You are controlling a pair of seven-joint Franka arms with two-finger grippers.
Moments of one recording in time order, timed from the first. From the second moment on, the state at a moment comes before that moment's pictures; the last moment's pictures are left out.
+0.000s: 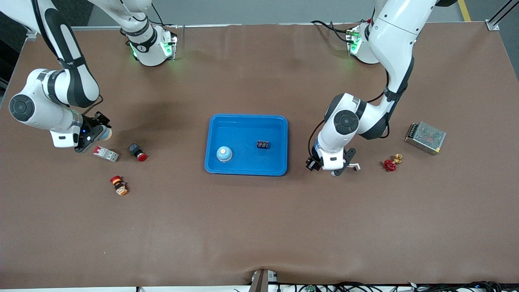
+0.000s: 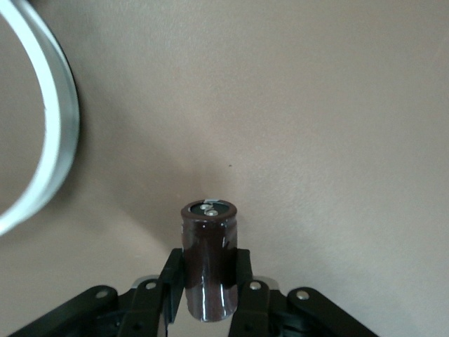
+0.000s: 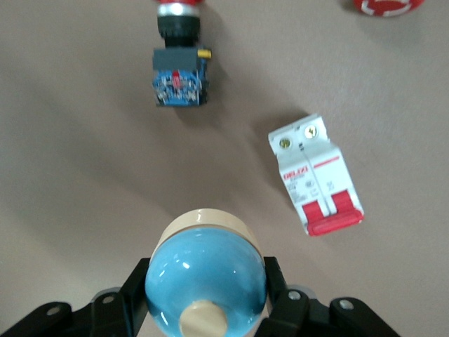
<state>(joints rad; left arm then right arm) -0.39 0.58 -0.13 -1.91 -0.01 2.60 -1.47 -0.27 0.16 0.04 -2.33 -0.08 2.28 -0.99</state>
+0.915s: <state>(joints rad) -0.41 0.62 -0.13 -1.90 0.06 2.66 -1.74 -0.30 0.16 0.04 -2.55 -0.08 2.62 -1.00</state>
